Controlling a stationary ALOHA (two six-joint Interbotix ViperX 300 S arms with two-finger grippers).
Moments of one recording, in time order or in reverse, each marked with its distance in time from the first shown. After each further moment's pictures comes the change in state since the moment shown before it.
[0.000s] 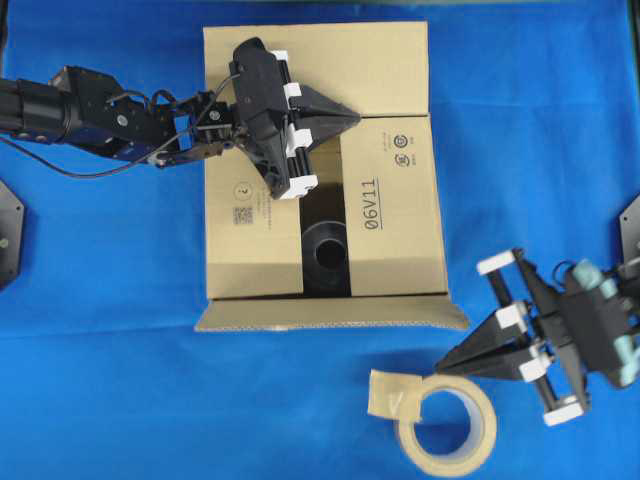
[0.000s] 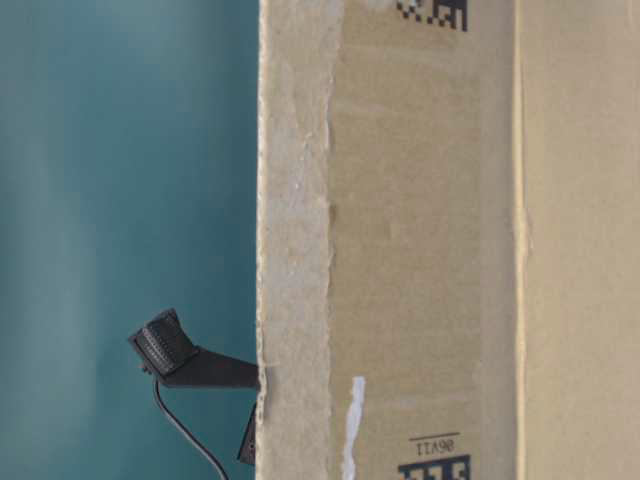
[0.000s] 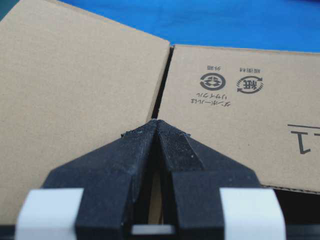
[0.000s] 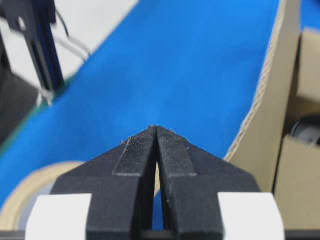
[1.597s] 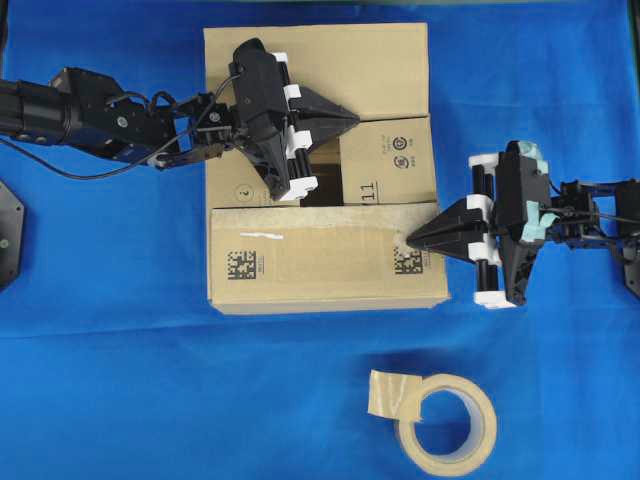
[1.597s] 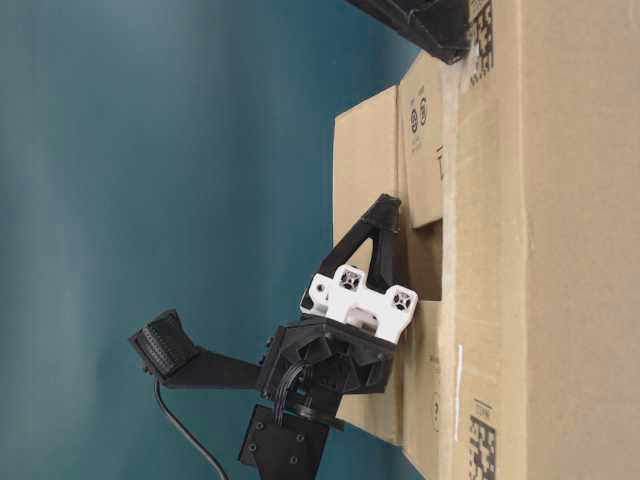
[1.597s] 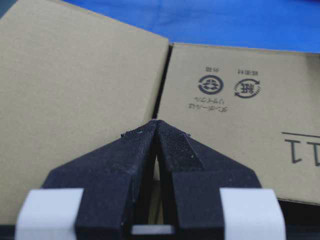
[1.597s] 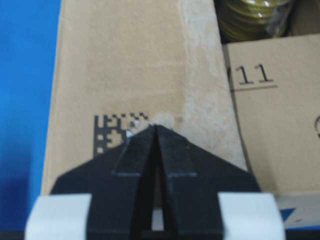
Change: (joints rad) left arm -0.005 -0.006 0.002 0.000 0.005 -0.015; right arm -0.347 0.097 0.041 0.123 0.064 0.012
